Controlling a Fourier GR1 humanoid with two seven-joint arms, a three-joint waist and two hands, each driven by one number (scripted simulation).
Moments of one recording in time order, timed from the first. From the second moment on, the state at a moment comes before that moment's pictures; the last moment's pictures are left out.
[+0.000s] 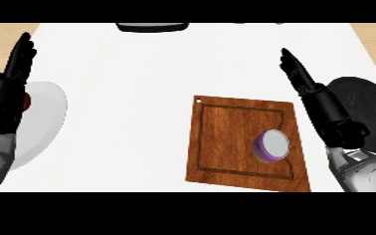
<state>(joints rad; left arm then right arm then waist) -0.22 0.63 -0.12 -1.55 0.07 0.33 0.01 -0.26 -0.52 0.33 -1.69 -0.17 -0.18 0.08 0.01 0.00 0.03</state>
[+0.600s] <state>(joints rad) -0.11 0.33 -0.29 -1.59 0.21 0.27 -0.09 -0.21 -0.63 0.16 -1.58 -0.48 0.28 -0.21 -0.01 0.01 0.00</state>
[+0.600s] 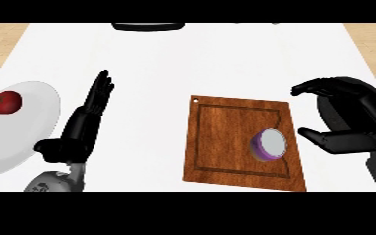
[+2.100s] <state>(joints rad) -0.07 0.21 -0.30 -1.54 0.18 0.20 -0.14 -0.37 -0.76 0.44 -1.59 0.35 0.55 -0.24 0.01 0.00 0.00</state>
